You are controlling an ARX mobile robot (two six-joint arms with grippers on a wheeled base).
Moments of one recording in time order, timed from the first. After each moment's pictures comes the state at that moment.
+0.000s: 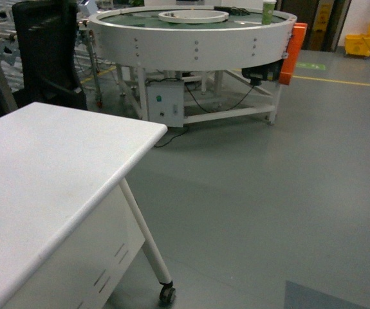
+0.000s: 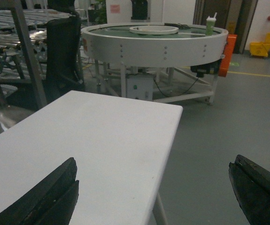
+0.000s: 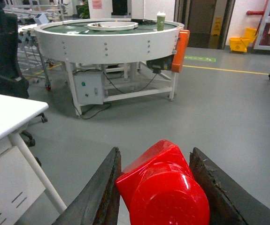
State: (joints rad) left arm 0.00 0.01 0.02 0.00 0.00 0.00; right arm 0.00 0.00 0.01 0.00 0.00 0.01
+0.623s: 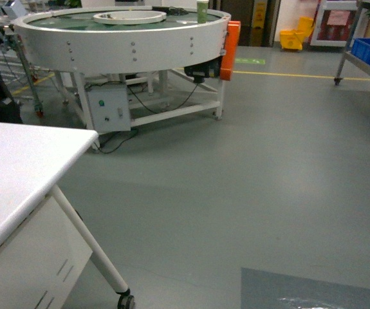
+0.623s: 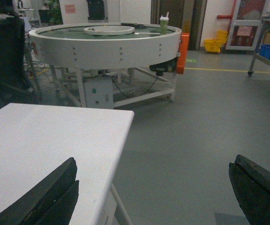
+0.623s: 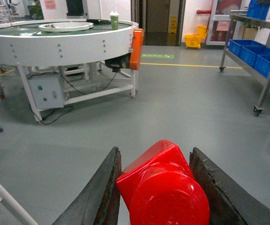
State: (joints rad) left arm 0.00 0.01 0.02 0.00 0.00 0.00; right arm 0.00 0.00 0.01 0.00 0.00 0.01
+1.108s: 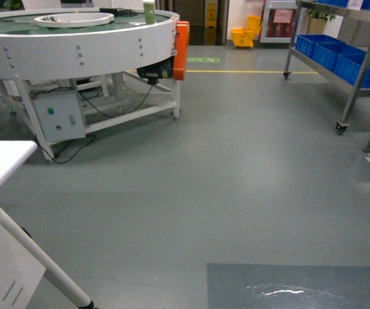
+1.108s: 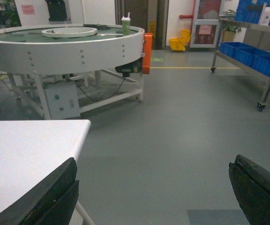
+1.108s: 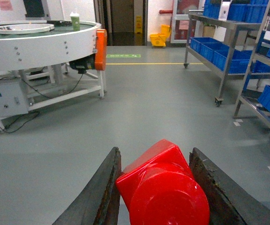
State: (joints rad) left arm 0.00 0.01 0.02 0.00 0.00 0.00; right arm 0.00 0.00 0.01 0.00 0.00 0.01
